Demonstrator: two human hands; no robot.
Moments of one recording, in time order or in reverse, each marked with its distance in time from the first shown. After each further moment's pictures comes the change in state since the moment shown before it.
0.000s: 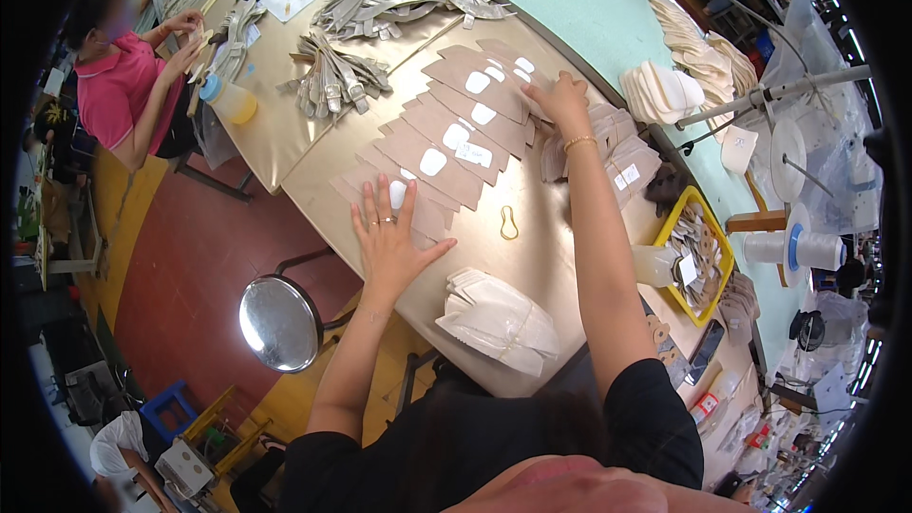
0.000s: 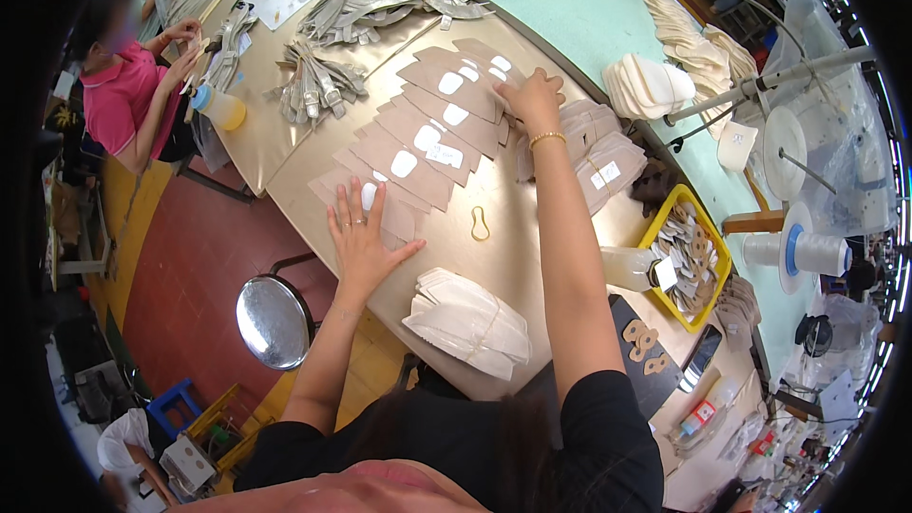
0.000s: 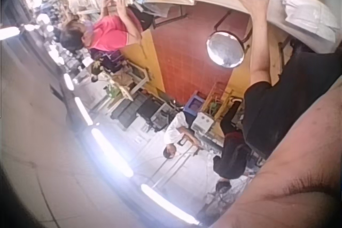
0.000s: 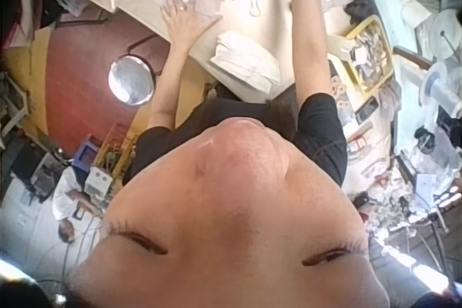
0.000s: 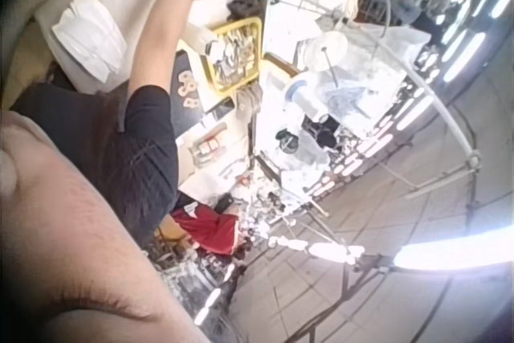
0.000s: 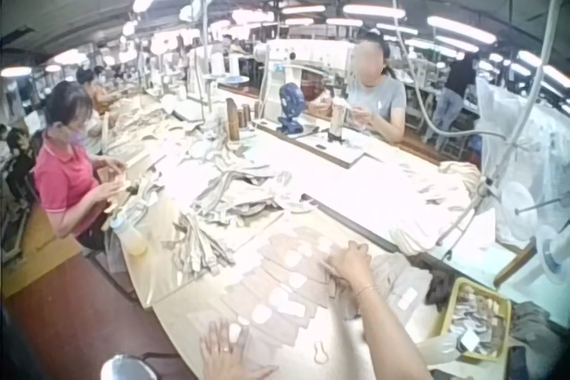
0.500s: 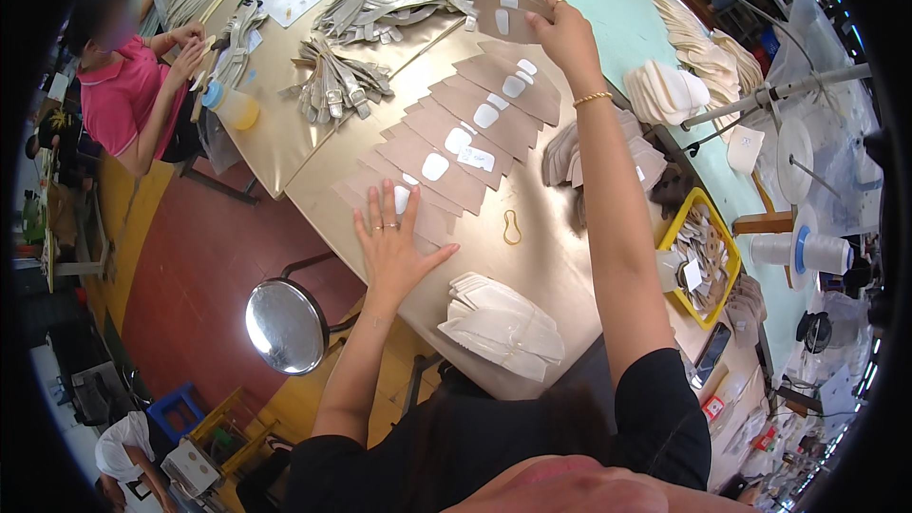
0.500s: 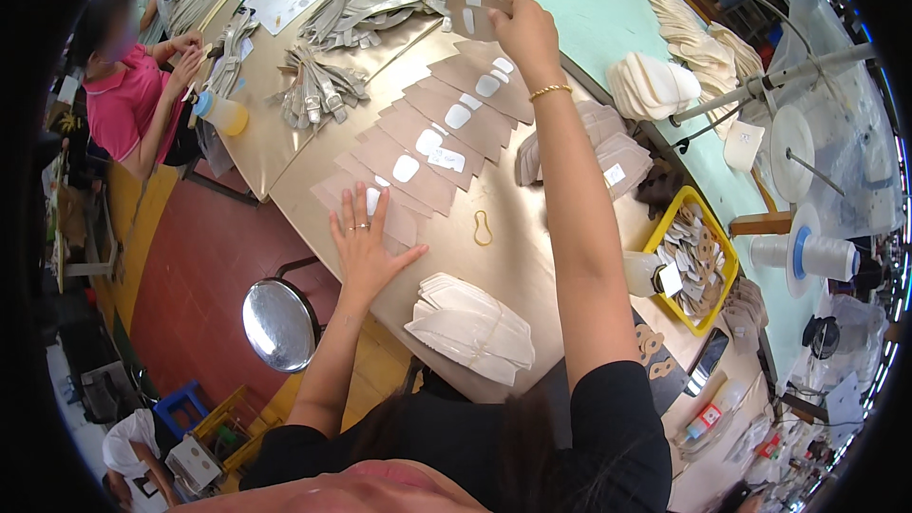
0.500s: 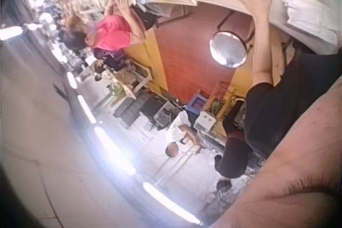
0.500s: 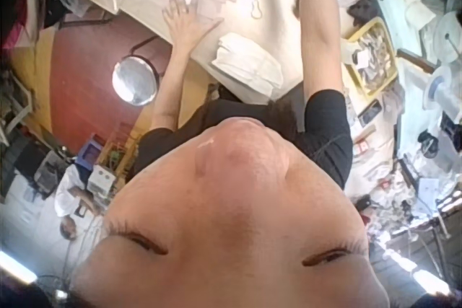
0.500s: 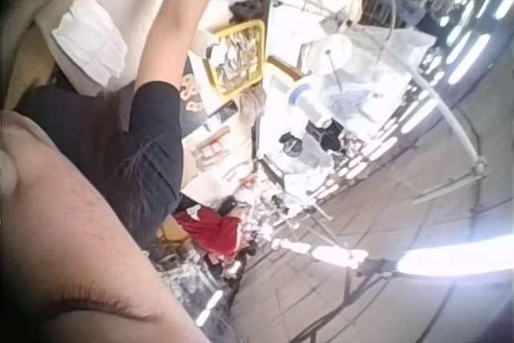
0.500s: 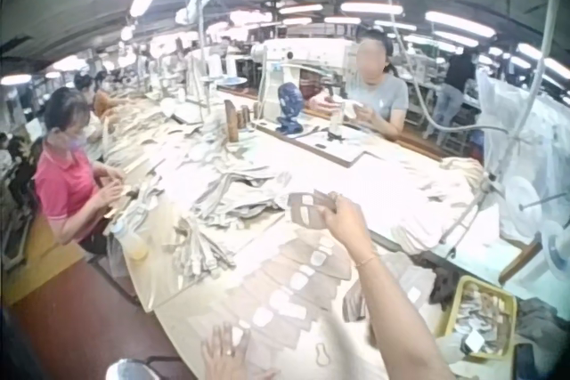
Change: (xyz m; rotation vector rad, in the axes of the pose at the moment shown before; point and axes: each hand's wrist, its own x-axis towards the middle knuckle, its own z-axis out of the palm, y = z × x) left_hand 0.000 0.002 -0.003 0.002 -0.035 0.002; right_hand 0.025 -0.079 -0.062 0.156 0.195 -0.395
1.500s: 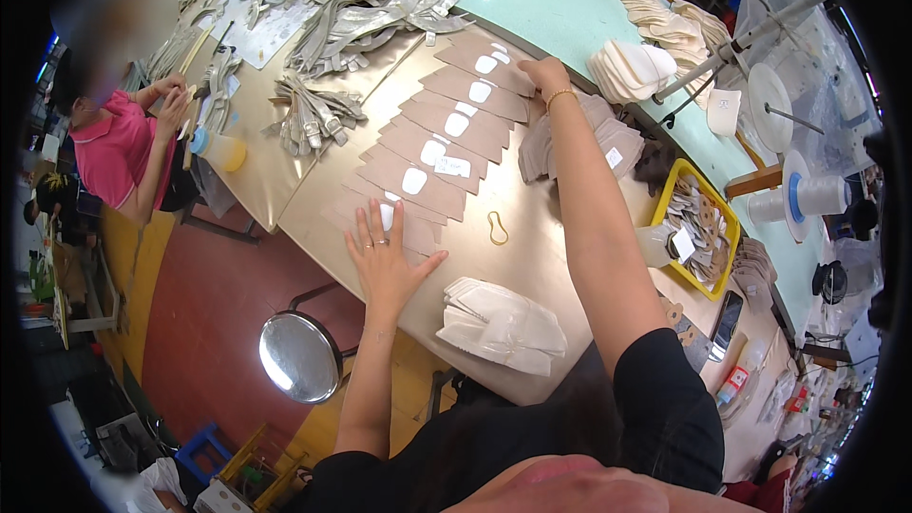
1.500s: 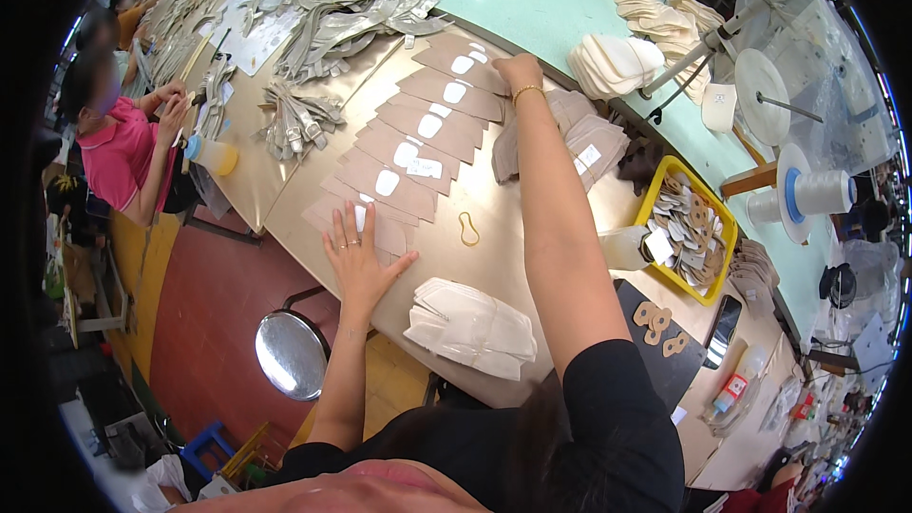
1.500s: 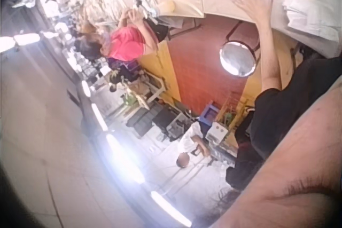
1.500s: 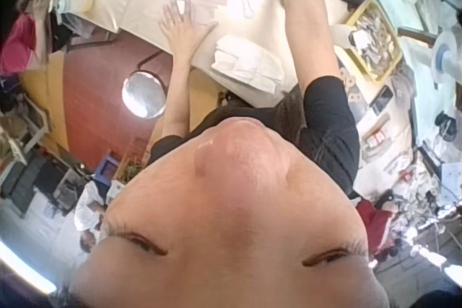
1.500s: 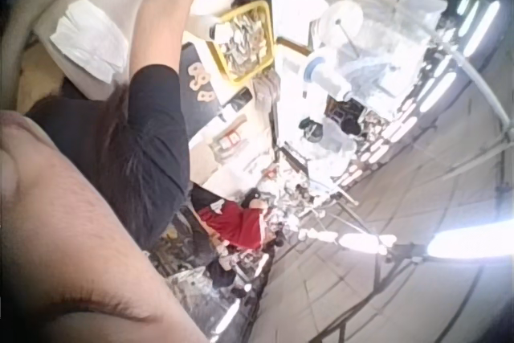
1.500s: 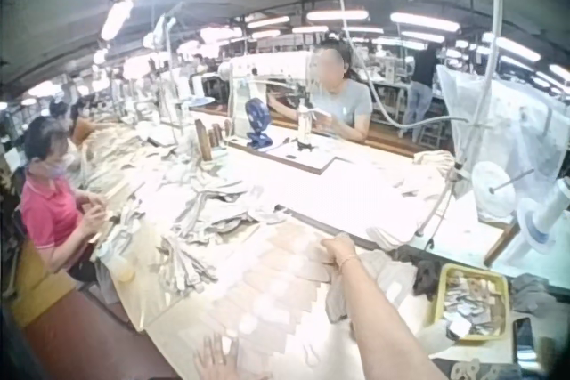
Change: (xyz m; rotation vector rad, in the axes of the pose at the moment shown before) left_hand 0.002 0.000 0.003 0.074 -0.023 0.008; right_hand 0.000 0.122 0.039 0.115 -0.162 0.645
